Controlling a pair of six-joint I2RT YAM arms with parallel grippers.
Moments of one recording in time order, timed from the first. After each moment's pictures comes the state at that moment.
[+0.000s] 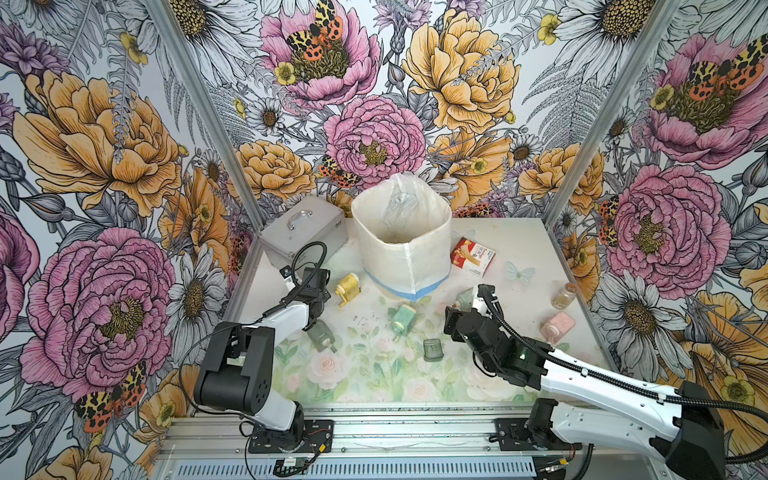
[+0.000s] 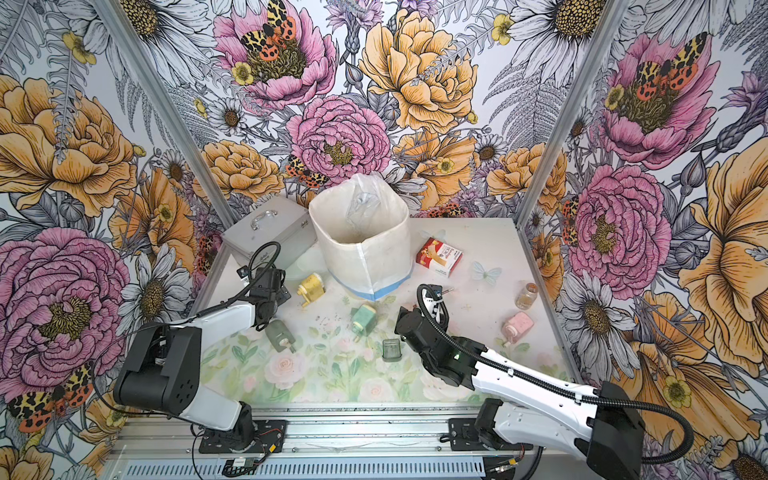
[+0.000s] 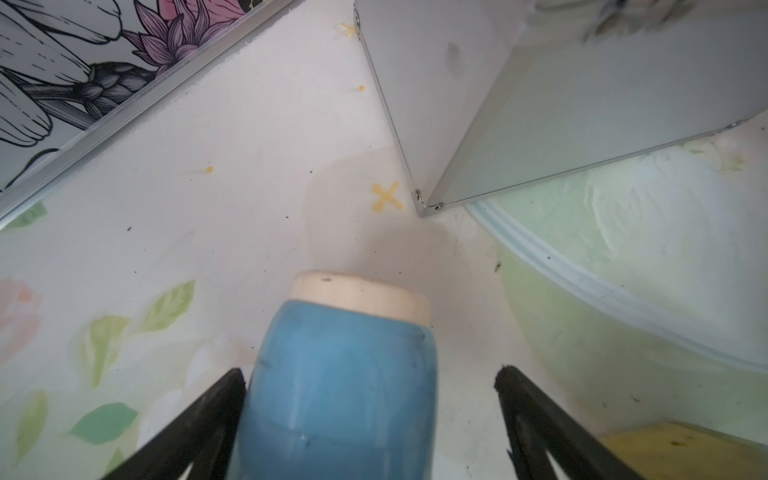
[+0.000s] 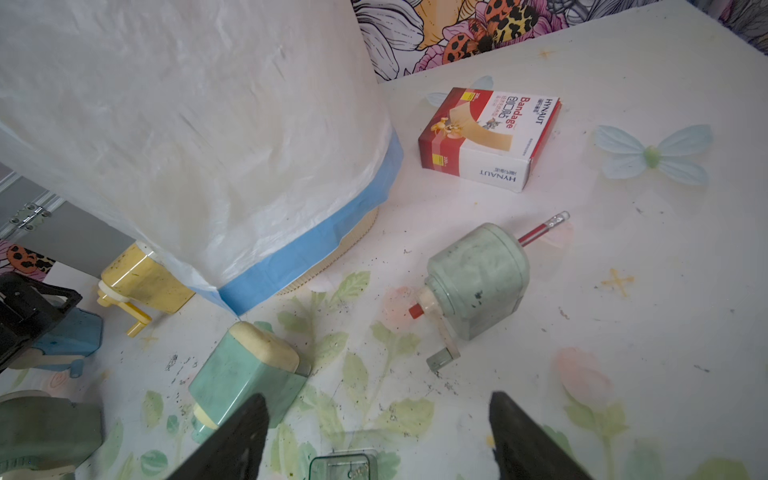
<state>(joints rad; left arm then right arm) -0.15 1.53 0.75 -0.21 -0.51 -0.70 0.95 1.02 0.67 -0.38 0.65 0.81</state>
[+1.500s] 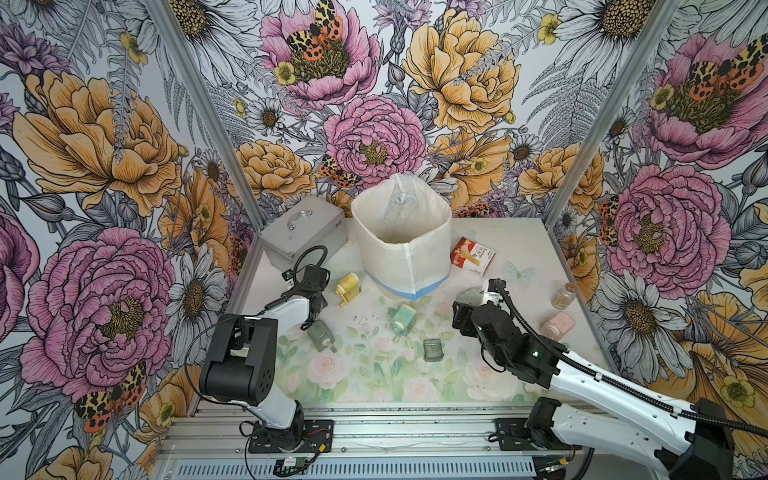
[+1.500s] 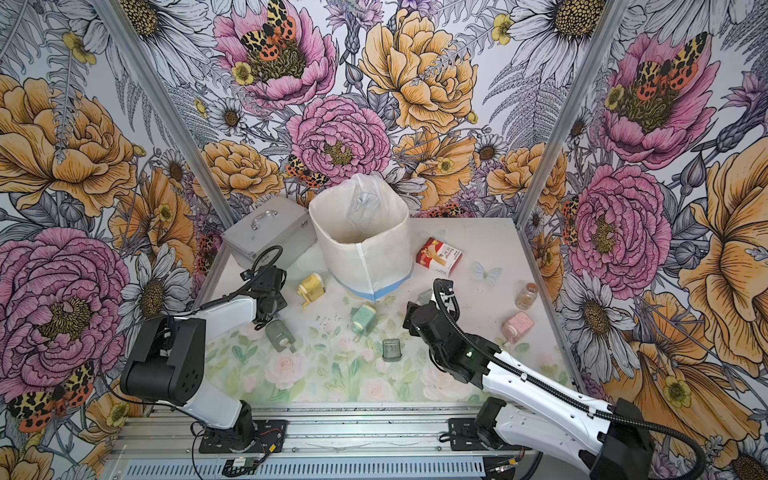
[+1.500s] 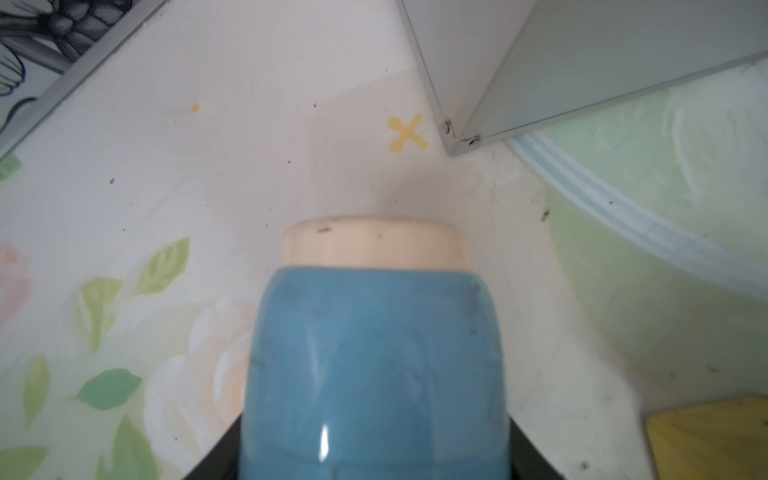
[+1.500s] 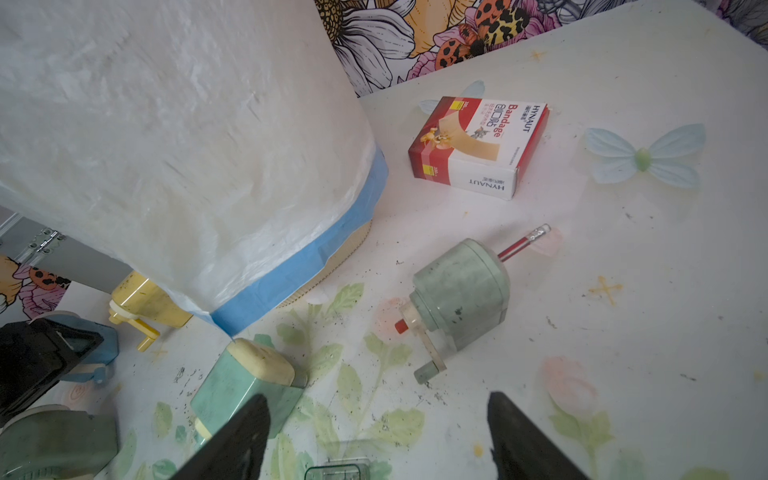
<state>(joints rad) -0.15 1.58 0.80 -0.34 -0.45 -0.71 0.85 0.94 0.66 -0.39 0.55 0.77</state>
